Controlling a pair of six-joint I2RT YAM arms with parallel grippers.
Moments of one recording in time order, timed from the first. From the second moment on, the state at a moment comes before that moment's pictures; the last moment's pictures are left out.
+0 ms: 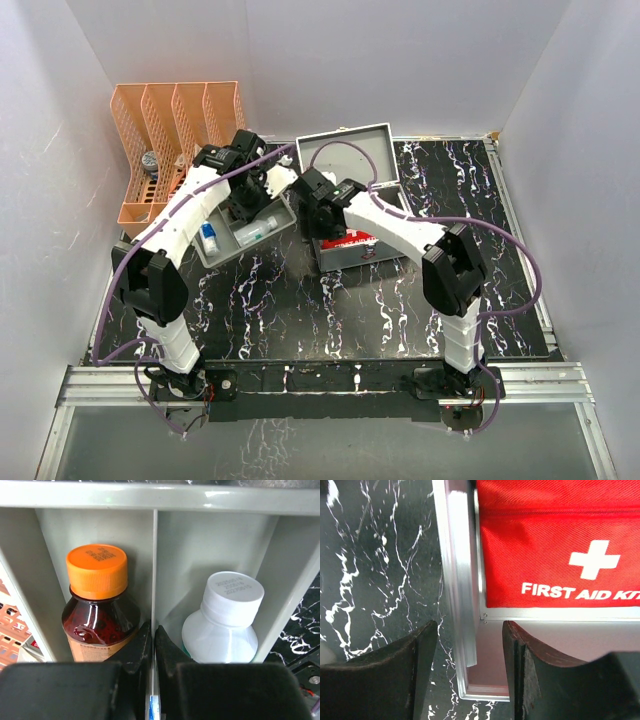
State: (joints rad) left arm -0.41 1.77 1.73 -1.21 0.07 0.67; right arm 0.77 1.97 1.71 -0.84 0.18 0.59
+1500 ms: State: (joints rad) left arm -0.65 2.06 2.18 -1.32 0.08 0.70; right arm 0.14 1.70 1.39 -0.72 0.10 0.31
